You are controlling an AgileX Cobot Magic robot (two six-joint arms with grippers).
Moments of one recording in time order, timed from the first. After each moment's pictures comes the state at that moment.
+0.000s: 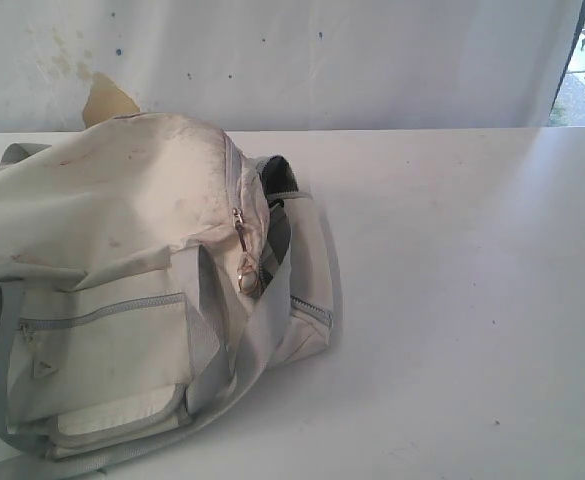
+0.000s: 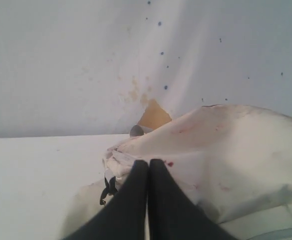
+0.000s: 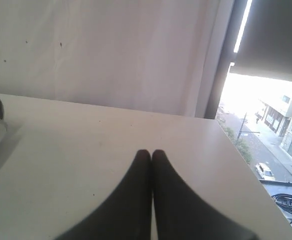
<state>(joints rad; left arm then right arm) -0.02 0.00 -0.01 0.12 0.07 -0.08 0.01 0.00 0.00 -0.01 0.09 -0.16</state>
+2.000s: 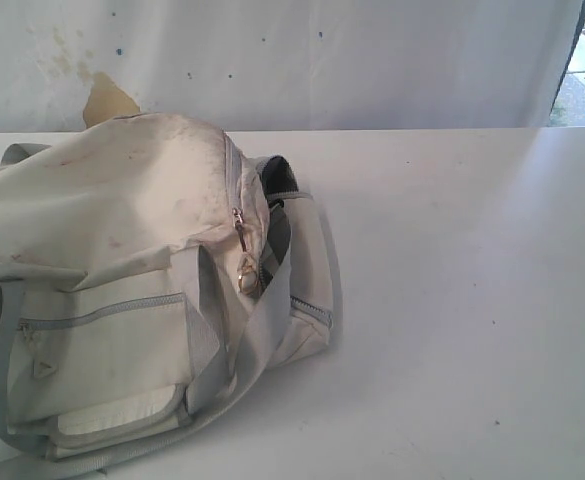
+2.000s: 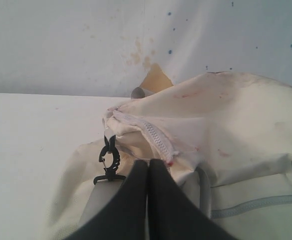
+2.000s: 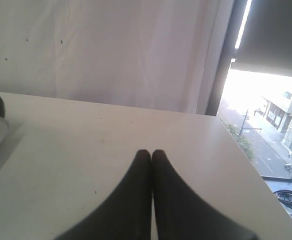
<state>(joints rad) -0.02 0.00 -0.01 0.12 0.19 -0.13 0.01 0.00 0.00 0.00 0.10 -0.15</state>
